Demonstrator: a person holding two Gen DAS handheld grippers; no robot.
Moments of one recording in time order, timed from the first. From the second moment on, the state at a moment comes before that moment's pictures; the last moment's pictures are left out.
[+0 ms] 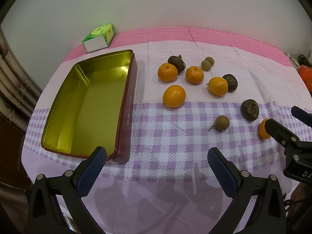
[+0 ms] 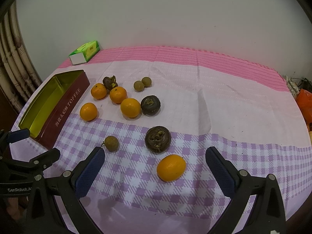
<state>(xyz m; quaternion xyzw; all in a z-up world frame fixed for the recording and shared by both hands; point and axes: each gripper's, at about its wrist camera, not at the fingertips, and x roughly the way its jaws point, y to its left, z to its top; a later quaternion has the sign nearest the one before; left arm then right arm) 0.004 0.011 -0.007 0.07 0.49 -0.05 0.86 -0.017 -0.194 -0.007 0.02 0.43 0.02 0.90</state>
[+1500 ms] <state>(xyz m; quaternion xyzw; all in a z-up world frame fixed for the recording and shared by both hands) 0.012 0.011 -0.022 0.07 0.51 -0.08 0.86 -0.017 -0.212 -0.045 -0.02 0.50 0.00 0.86</state>
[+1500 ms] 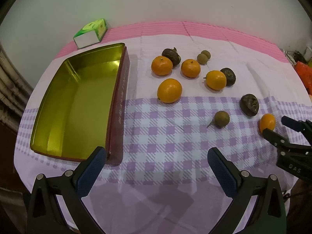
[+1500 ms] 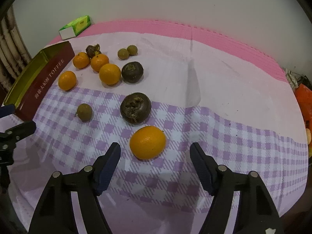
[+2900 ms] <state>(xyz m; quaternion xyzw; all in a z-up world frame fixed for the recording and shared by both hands) 0.055 -0.079 -0.043 0.10 0.53 -0.20 0.81 0.003 -0.228 -0.062 0.04 0.53 -0.02 0.85</state>
